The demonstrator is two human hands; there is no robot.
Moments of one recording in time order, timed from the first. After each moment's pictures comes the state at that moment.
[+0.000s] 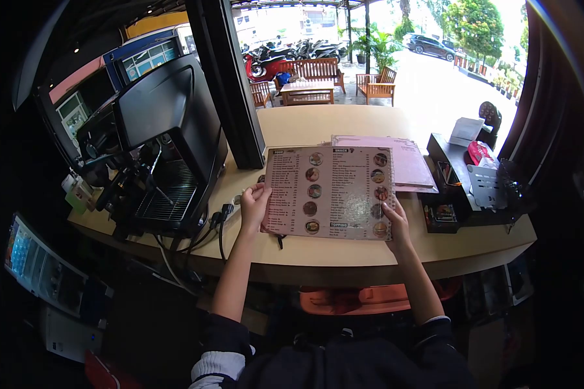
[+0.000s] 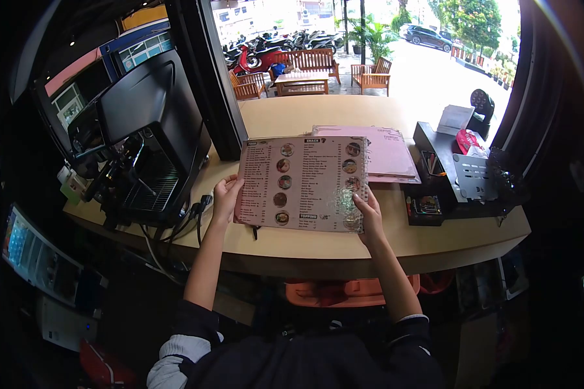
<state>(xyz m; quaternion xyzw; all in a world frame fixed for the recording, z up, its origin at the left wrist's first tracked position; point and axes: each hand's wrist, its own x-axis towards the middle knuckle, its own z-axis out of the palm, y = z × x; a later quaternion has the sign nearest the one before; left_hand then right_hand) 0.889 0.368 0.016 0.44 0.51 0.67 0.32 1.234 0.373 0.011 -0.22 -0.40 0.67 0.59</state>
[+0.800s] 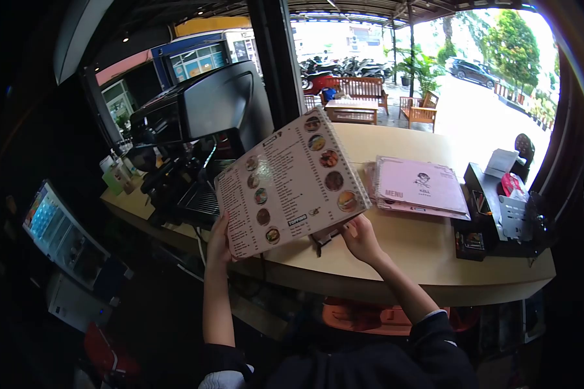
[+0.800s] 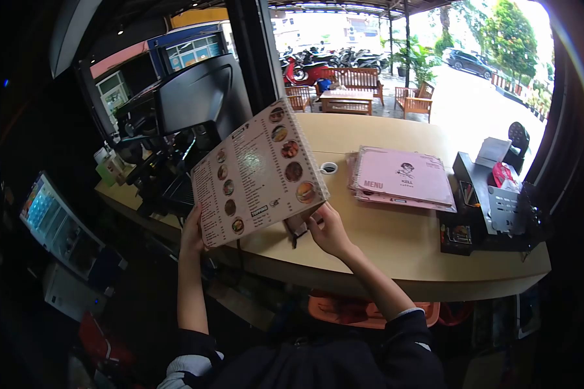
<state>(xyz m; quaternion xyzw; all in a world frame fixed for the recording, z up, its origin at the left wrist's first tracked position) 0.787 0.202 0.068 0.31 0.38 0.77 0.41 1.091 0.349 0.038 -0.12 -0.78 0.38 0.48</state>
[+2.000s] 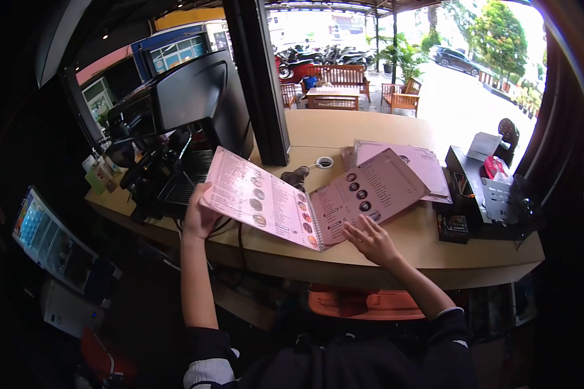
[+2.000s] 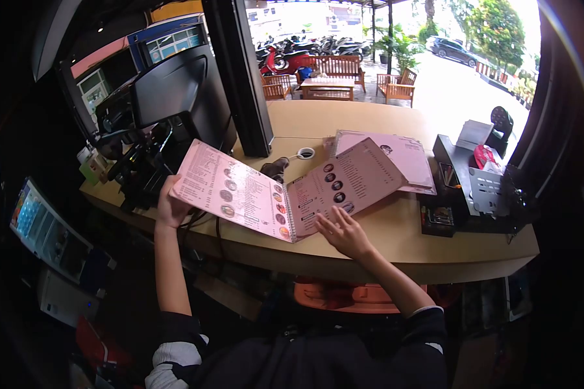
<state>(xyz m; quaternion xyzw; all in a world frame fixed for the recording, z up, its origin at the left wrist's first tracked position) 0.812 0.214 0.126 0.36 0.37 0.70 0.48 1.194 0.348 -0.007 -0.15 -0.90 -0.31 0.26</state>
